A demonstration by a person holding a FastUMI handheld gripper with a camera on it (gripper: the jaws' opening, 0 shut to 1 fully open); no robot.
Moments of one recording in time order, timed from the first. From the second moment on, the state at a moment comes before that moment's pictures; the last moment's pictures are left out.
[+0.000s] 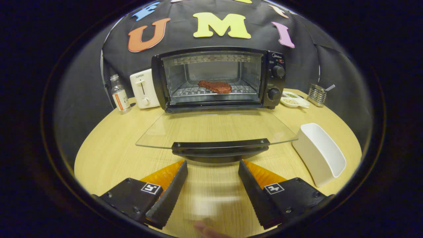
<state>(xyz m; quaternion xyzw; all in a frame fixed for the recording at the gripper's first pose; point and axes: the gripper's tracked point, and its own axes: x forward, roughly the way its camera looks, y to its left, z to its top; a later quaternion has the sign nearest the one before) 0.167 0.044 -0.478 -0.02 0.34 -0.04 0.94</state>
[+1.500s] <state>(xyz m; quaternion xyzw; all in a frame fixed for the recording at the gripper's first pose) 0.249 0.056 -0.346 -0.09 0.20 -0.04 0.98</state>
